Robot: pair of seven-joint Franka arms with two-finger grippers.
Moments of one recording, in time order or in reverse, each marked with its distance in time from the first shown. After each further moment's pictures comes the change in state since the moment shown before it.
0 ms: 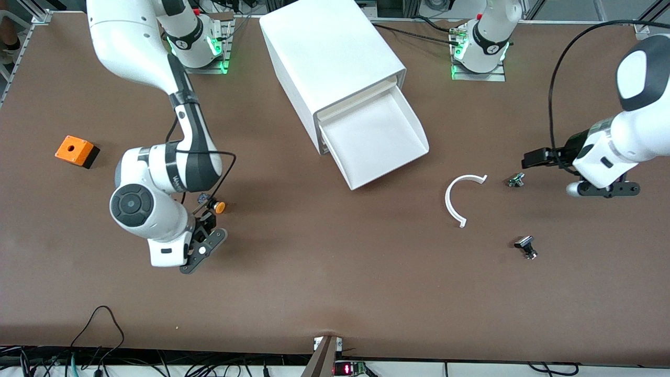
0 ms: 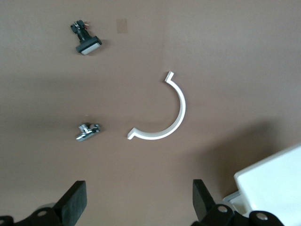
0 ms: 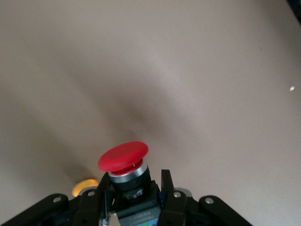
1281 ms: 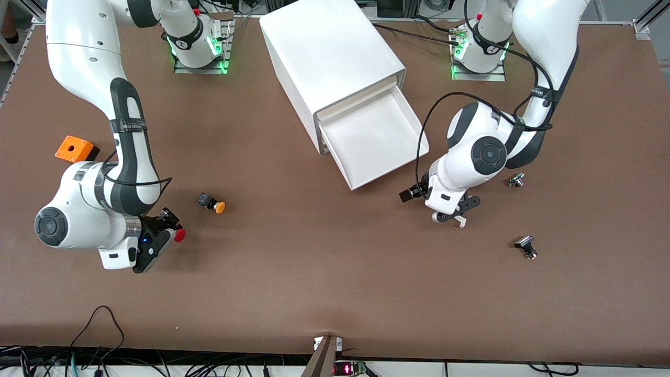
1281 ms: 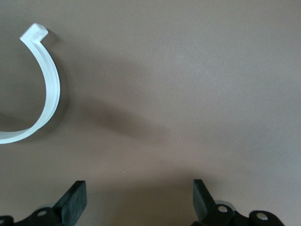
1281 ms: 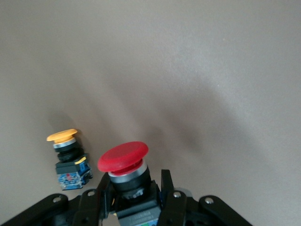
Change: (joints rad) left arm -0.264 0.274 -0.110 -0.114 -0.002 0.484 -0.649; right arm -0.170 -0.001 0.002 -0.112 0.196 -0.029 -0.281
